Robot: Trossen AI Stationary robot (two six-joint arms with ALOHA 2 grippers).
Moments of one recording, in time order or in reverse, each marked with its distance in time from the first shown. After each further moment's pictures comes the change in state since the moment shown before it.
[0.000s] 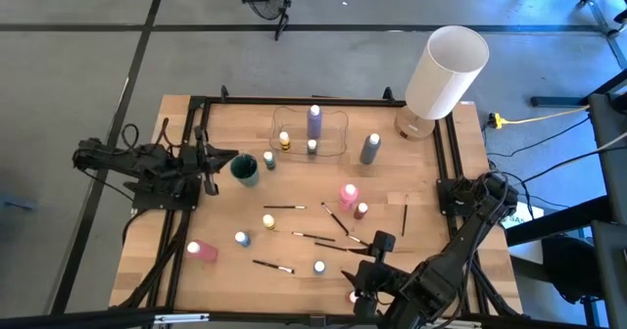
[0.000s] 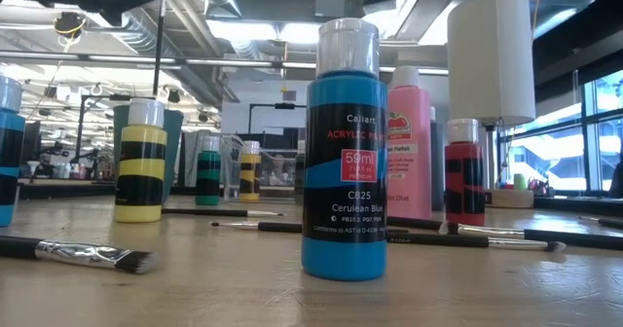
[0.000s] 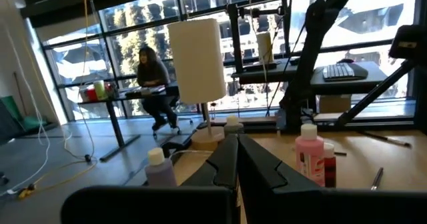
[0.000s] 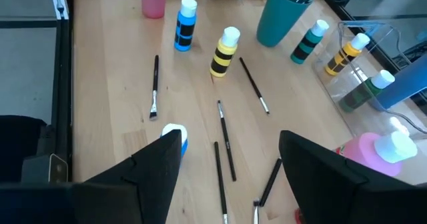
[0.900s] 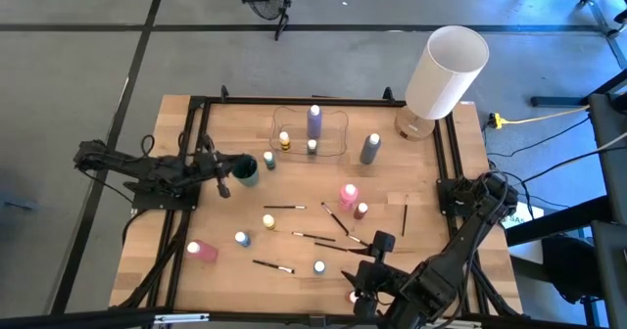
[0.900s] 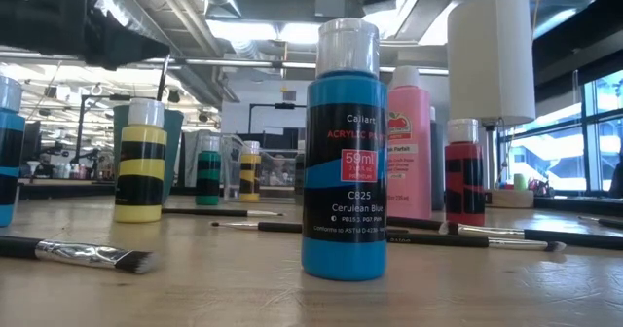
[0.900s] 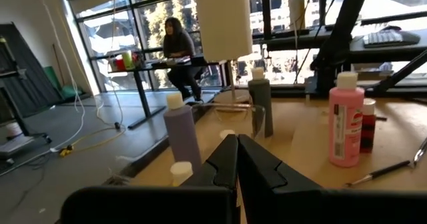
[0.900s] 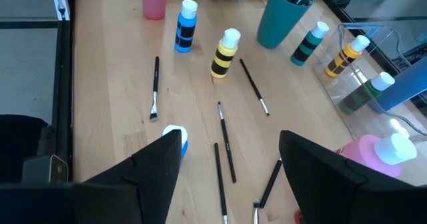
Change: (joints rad) left arm 0.002 -0.020 -0.214 0.104 -0.133 -0.052; right arm -0.003 0.000 0.000 0.005 0.003 -0.008
